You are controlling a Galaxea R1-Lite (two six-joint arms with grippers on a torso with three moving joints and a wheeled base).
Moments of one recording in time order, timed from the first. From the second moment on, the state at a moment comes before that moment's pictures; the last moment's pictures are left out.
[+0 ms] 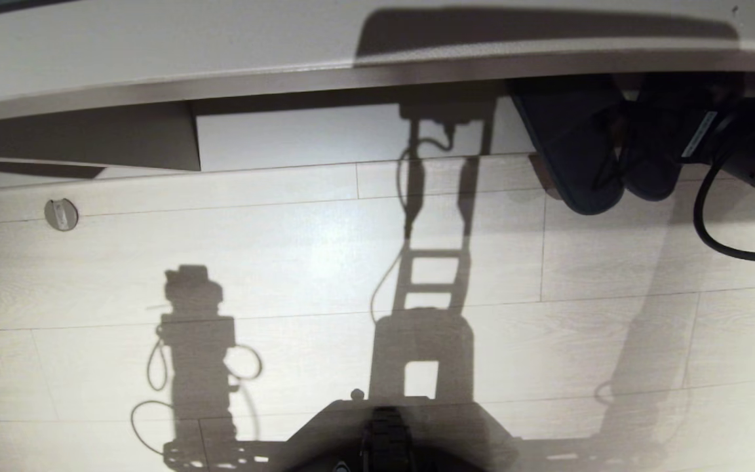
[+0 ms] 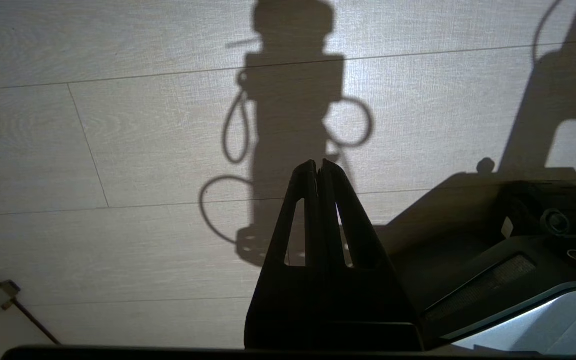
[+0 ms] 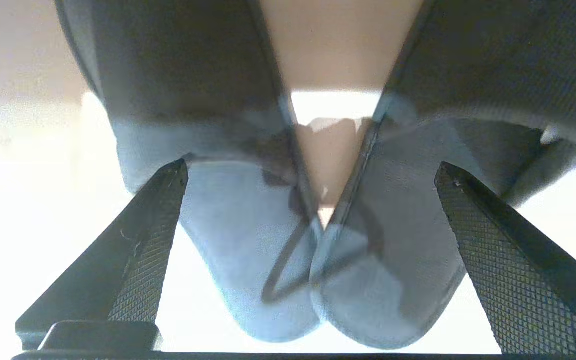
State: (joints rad) left arm 0.00 0.00 0.00 0.00 0.00 -0.01; right arm 0.07 1.45 -1.02 -0.60 -0.01 0.02
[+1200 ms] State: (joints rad) left arm 0.00 0.00 0.00 0.00 0.00 -0.01; right arm 0.18 1.09 -0.67 -0.42 -0.08 -0.03
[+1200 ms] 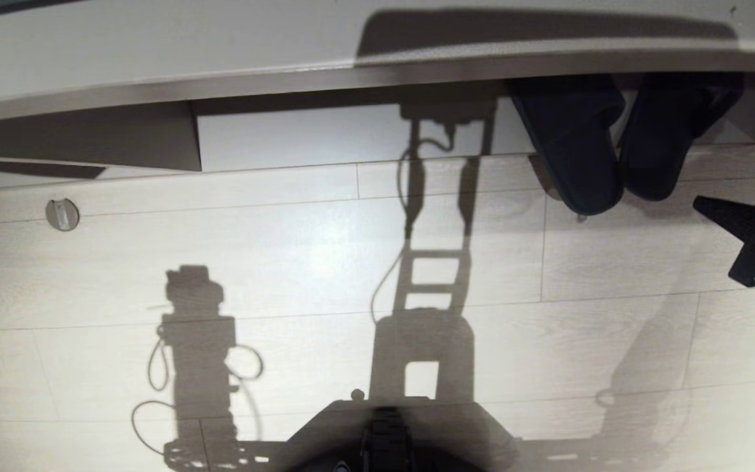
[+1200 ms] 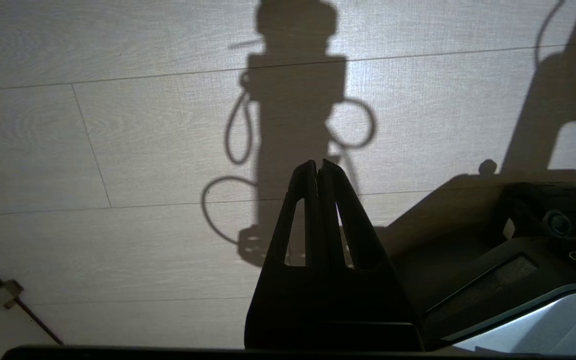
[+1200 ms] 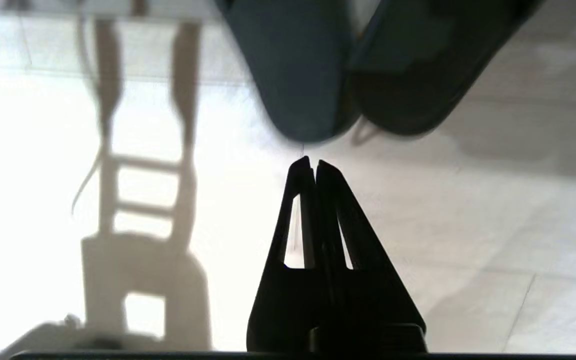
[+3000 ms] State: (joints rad) left arm 0.00 0.00 0.00 0.00 0.00 -0.01; right arm 0.03 0.20 -0.03 -0.15 -0.04 -0.13
